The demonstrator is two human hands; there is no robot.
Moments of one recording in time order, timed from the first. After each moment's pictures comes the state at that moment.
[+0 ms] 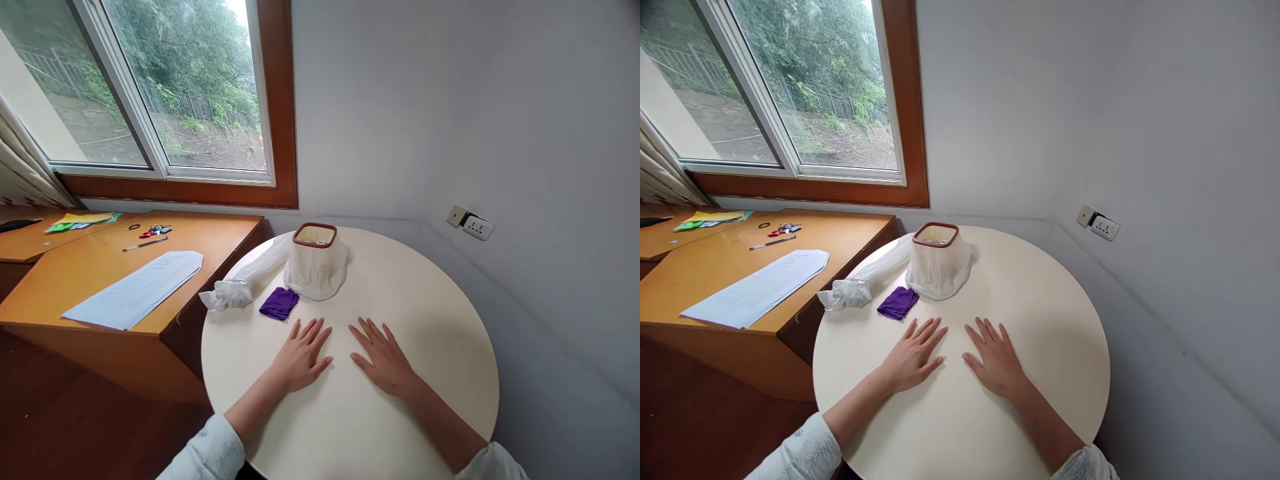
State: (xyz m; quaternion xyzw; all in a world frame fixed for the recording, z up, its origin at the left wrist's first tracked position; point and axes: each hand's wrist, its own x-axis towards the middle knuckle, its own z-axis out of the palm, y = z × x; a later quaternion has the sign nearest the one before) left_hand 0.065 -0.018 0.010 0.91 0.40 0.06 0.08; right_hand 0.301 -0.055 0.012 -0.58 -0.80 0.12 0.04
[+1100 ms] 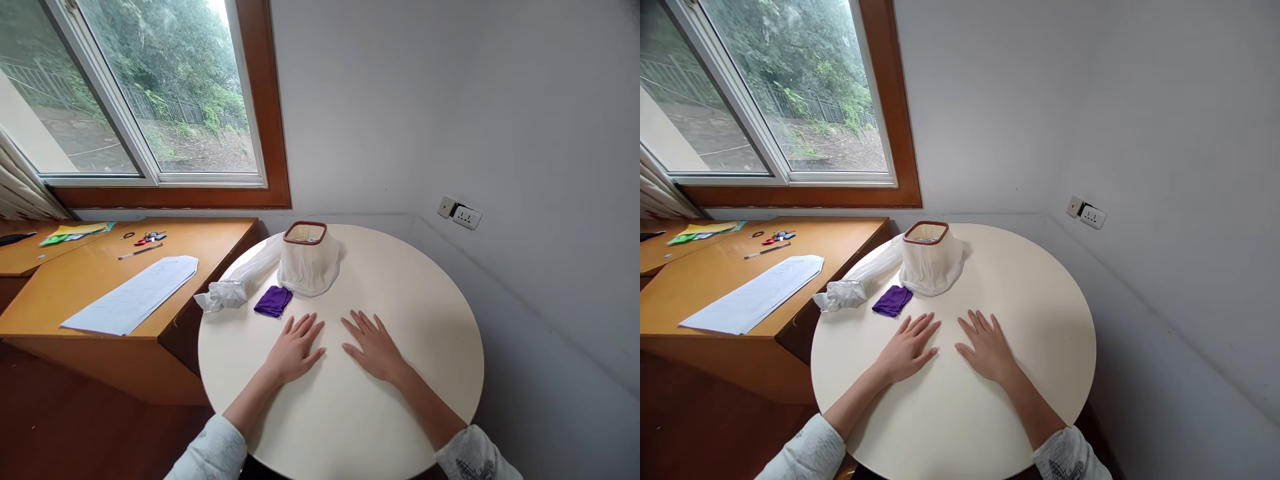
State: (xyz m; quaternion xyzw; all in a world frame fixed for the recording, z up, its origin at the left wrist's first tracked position) left_hand 0.069 -0.020 0.013 0.90 0.42 0.08 0.07; right_hand 0.303 -0.054 0.011 -0.59 -0.80 0.12 0.07
